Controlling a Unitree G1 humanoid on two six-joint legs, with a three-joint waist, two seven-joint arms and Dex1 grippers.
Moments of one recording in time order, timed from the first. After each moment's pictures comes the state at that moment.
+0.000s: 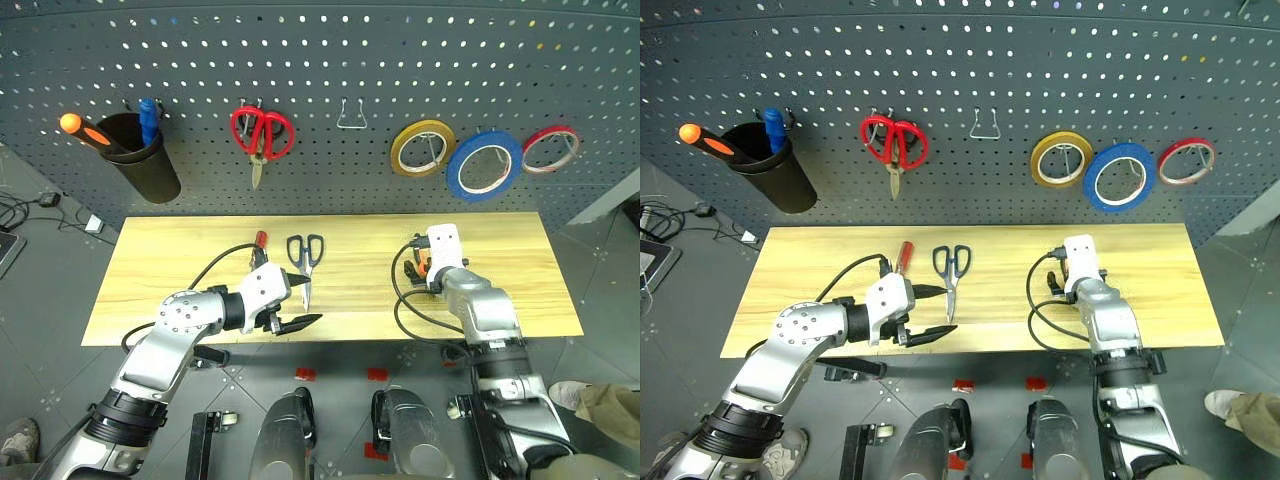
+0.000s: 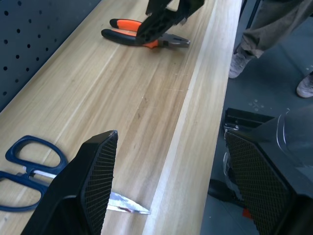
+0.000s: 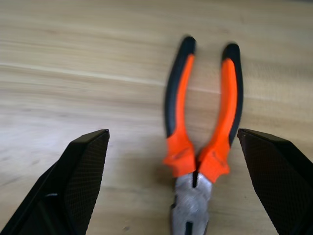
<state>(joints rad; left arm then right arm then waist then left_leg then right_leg) -0.23 0.65 -0.17 -0.13 -0.19 0.19 -0.97 -0.58 -0.13 -0.07 0.29 -0.02 0.83 0.06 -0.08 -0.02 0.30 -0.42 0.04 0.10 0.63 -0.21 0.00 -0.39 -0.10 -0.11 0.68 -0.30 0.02</state>
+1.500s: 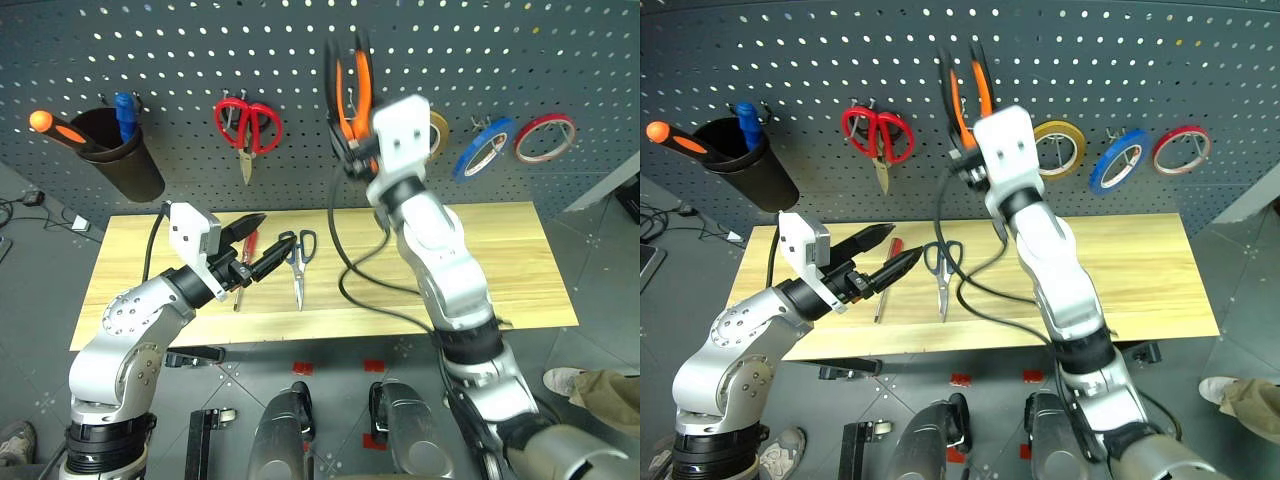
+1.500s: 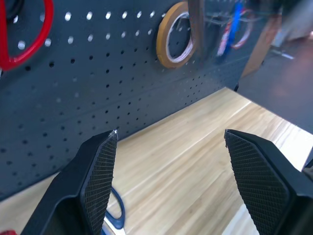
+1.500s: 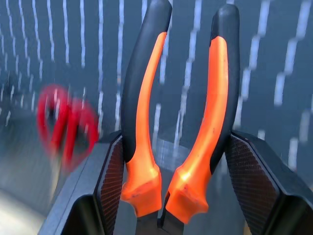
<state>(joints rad) -0.18 0.52 0.20 -0.44 -0.58 0.54 -0.60 -0.85 0.01 0.18 -0.06 -0.05 0.20 0.06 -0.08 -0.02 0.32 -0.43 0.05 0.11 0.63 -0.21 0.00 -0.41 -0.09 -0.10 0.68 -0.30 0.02</state>
